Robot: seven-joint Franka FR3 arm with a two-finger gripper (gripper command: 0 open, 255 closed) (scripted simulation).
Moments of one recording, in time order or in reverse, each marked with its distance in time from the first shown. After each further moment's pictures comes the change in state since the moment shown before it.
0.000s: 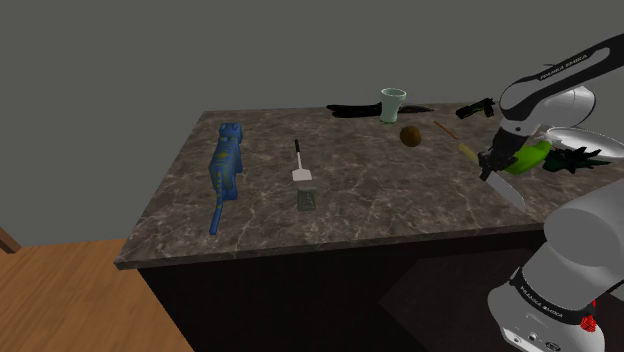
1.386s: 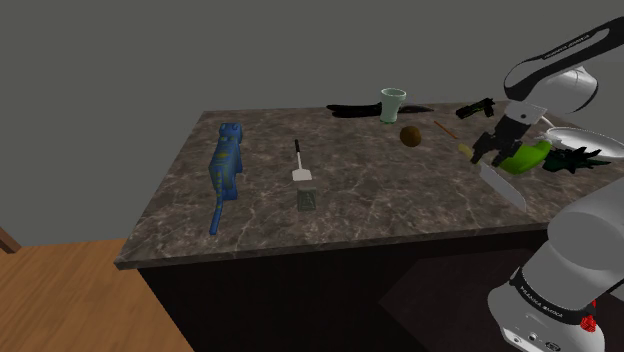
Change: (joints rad) arm 0.075 0.057 -0.094 0.141 0.158 -0.104 -0.178
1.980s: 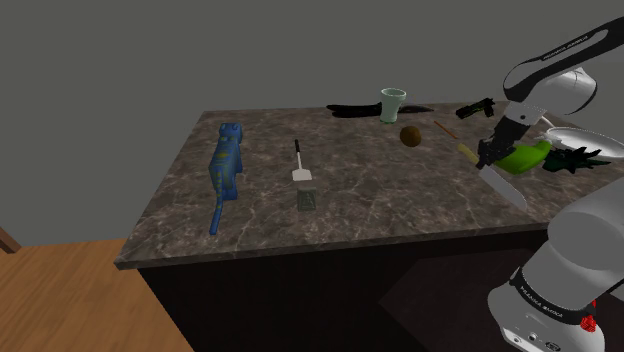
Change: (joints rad) arm 0.001 0.003 -0.001 -0.005 0.003 0.008 -0.002
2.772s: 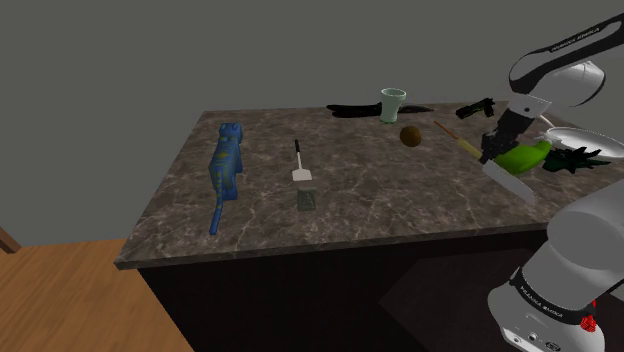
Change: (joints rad) arm -0.014 -0.045 0.020 0.025 -0.026 -0.063 0.032
